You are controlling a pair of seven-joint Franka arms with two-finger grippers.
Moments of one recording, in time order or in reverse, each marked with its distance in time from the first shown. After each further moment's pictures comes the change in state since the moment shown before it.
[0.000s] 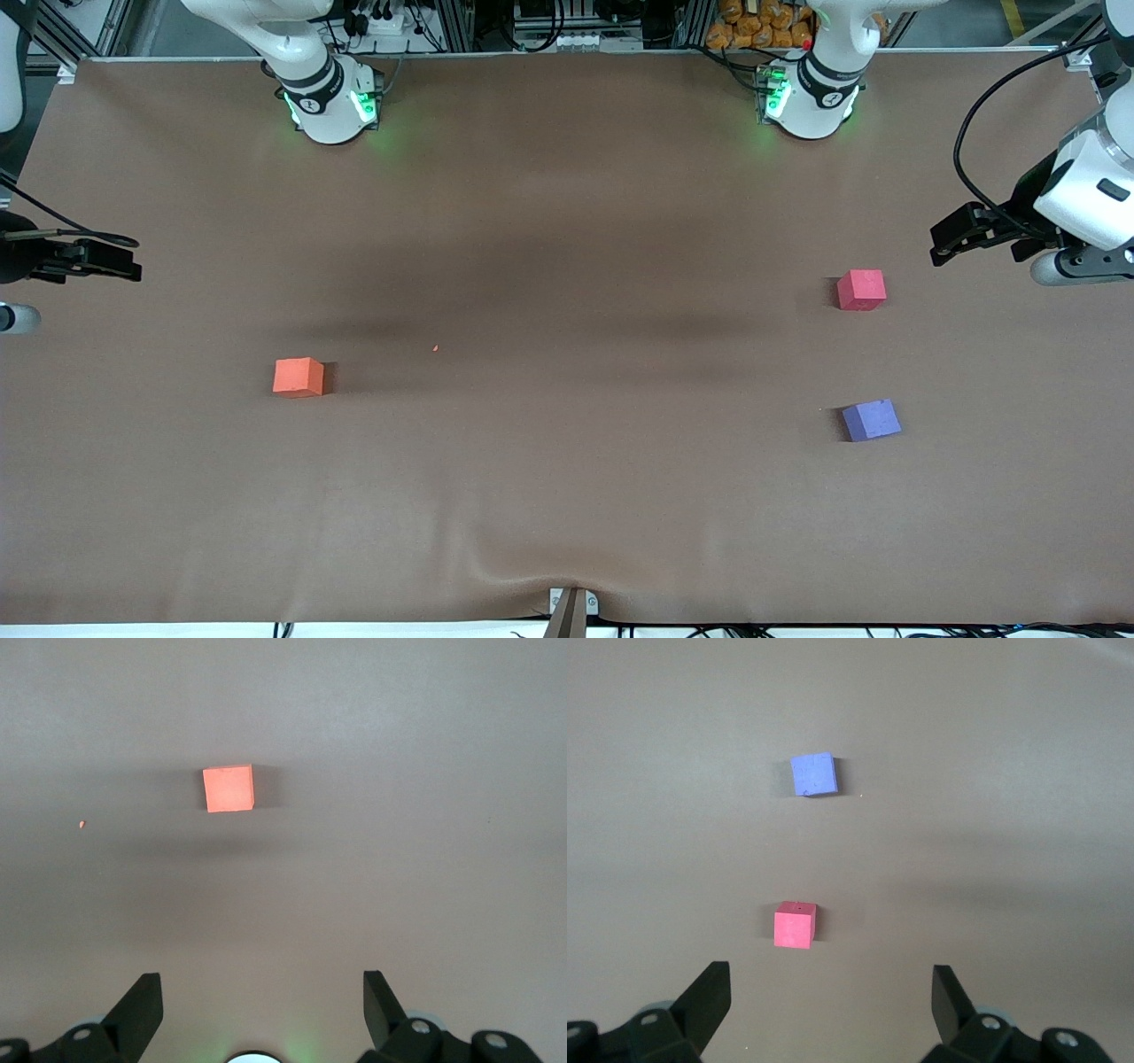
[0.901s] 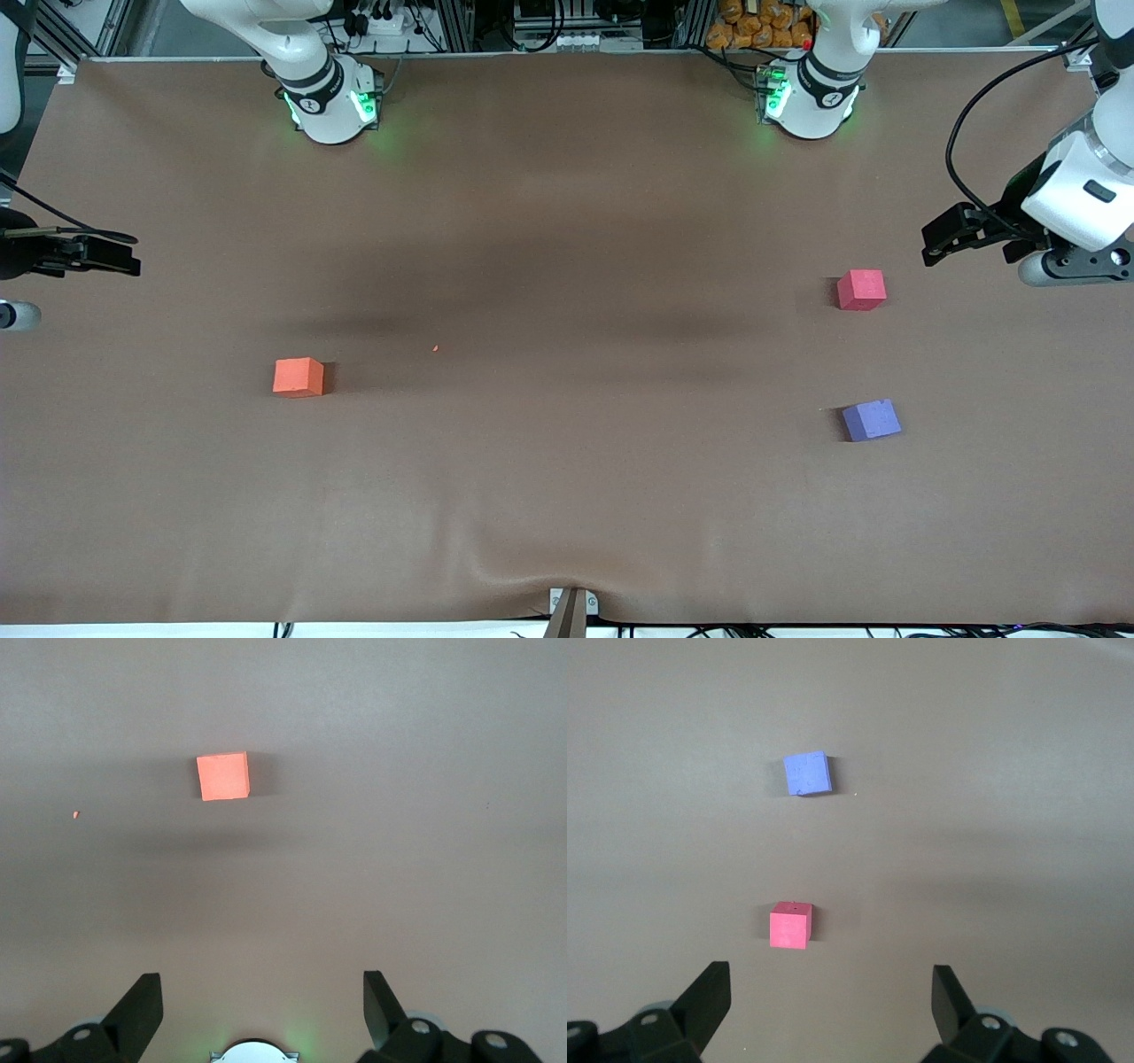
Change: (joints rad) left arm 0.008 0.016 -0.016 0.001 0.000 0.005 0.000; right arm 0.009 0.000 -0.020 -0.001 0.000 -0.024 0.000
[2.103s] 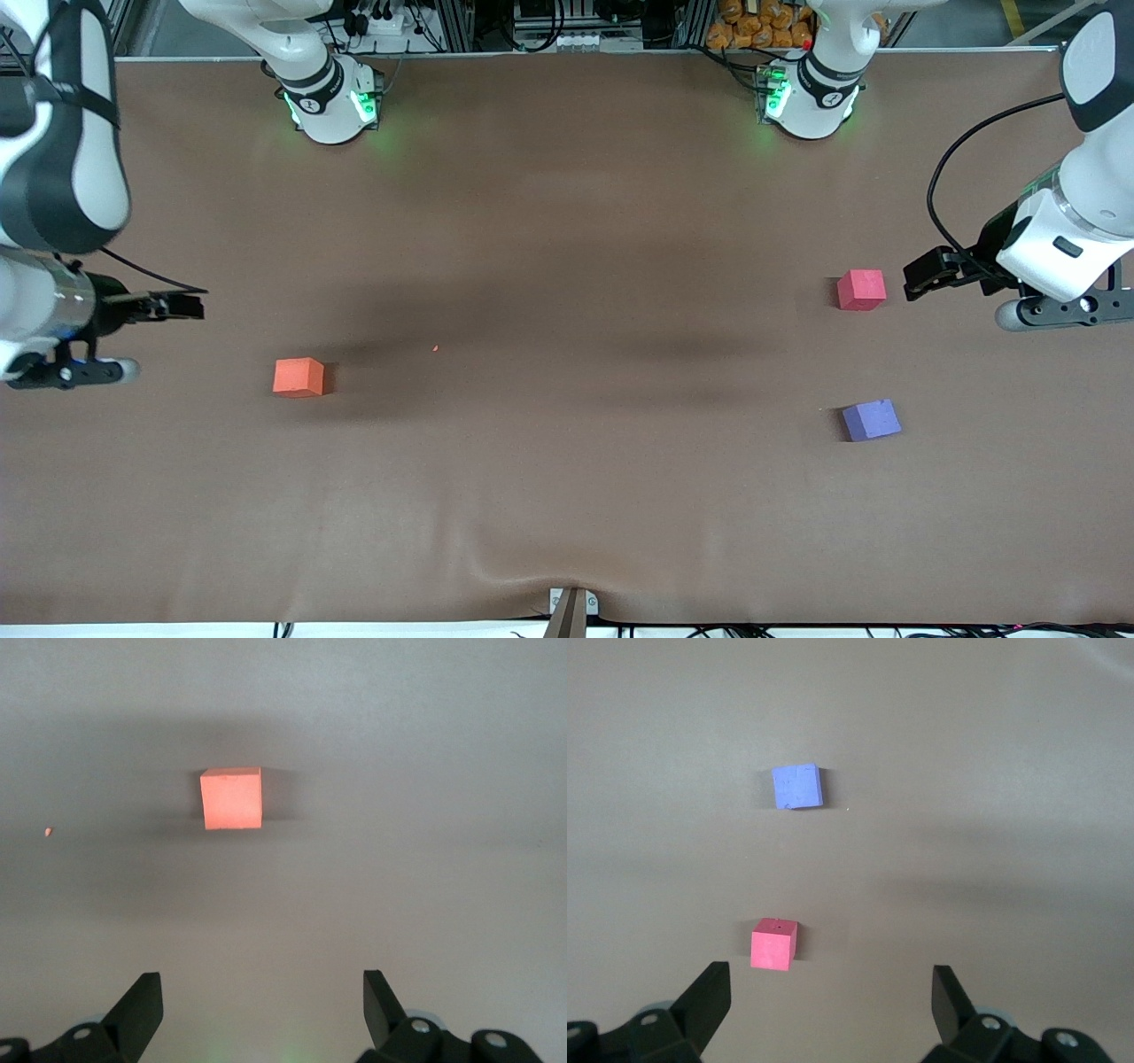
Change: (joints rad) left arm -0.008 0.064 -0.005 0.005 0.000 0.064 -0.057; right arm 0.048 0.137 0.002 -0.081 0.001 0.170 0.000
